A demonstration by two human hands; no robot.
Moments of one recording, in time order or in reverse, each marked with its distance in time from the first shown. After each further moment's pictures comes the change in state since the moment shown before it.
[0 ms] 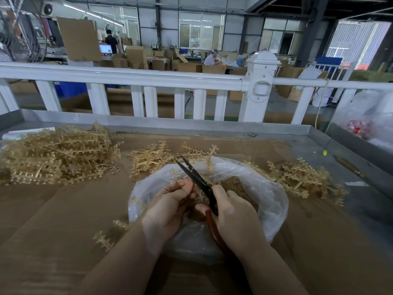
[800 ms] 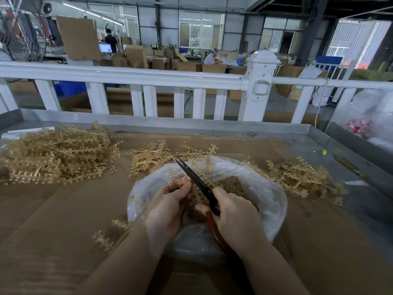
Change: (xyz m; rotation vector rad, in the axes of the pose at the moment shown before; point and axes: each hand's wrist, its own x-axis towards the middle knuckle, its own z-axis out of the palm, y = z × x) left_hand -0.005 0.000 0.006 0.009 0.124 -0.019; right_hand -0.001 0.007 -0.001 0.056 0.006 -0.007
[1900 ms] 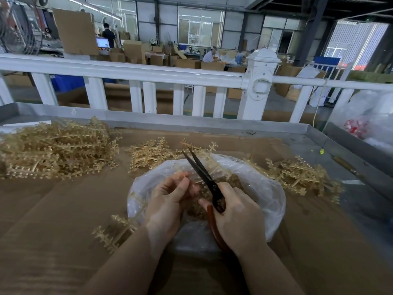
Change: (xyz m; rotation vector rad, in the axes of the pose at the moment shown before) left_hand -0.001 -0.011 -0.008 -0.059 -0.055 0.218; right_hand -0.007 -0.005 0.001 -0.008 0.169 0.115
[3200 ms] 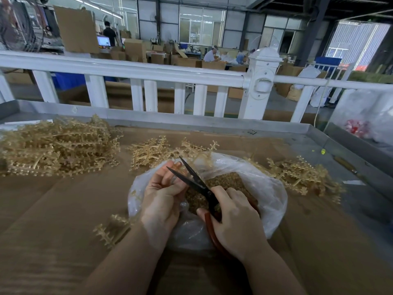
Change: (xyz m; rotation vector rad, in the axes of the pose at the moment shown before) left_hand 0.004 0.009 0.006 -0.150 0.088 0.128; right_hand -0.005 0.002 0.000 -0.026 -0.228 -0.033
